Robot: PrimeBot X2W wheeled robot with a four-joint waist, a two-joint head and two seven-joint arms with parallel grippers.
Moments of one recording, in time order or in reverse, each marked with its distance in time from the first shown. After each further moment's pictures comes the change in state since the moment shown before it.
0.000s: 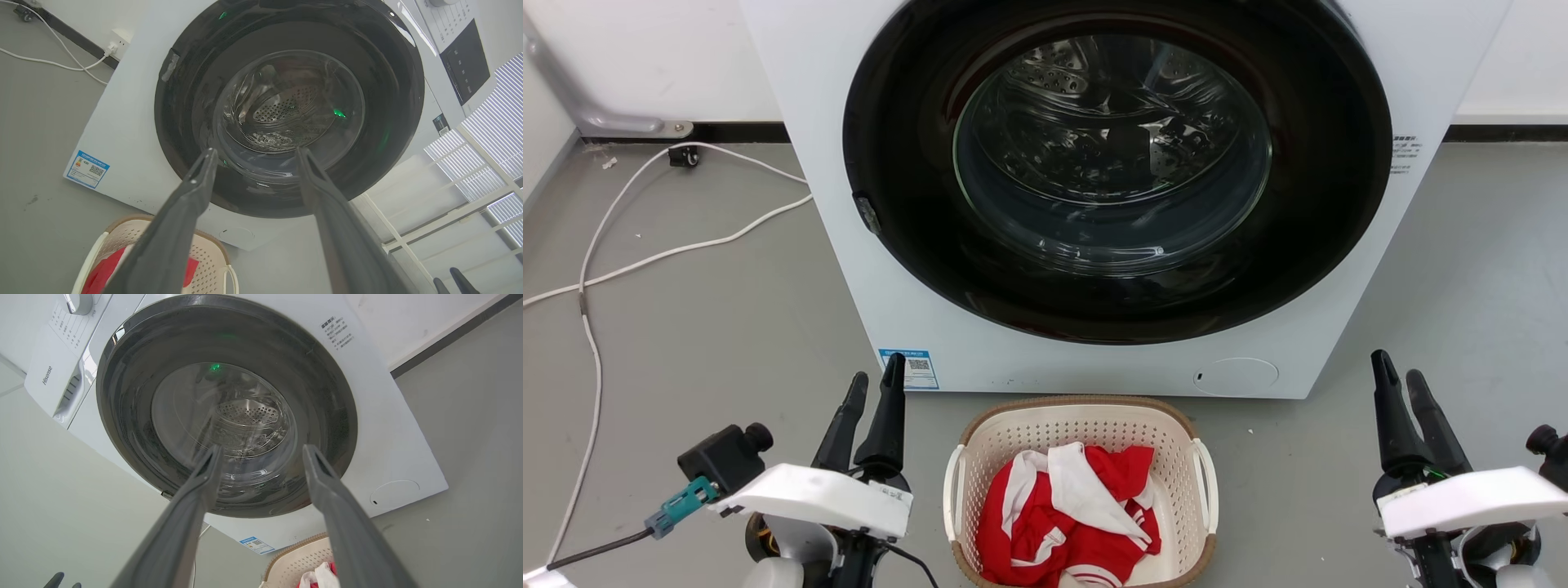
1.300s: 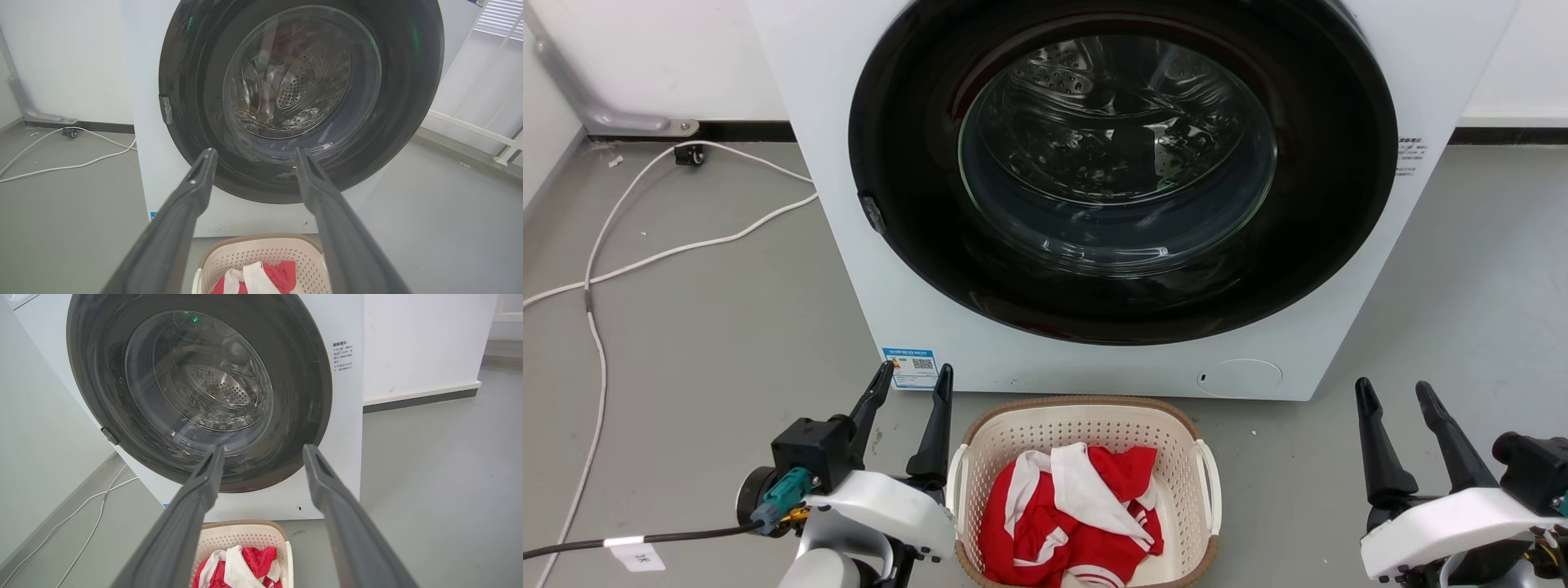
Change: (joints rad) left arm -0.037 0.050 -0.129 0.056 0.502 0.058 -0.107; right arm 0.080 0.004 -0.003 -0.125 -0.472 0.000 0.055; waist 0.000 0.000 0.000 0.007
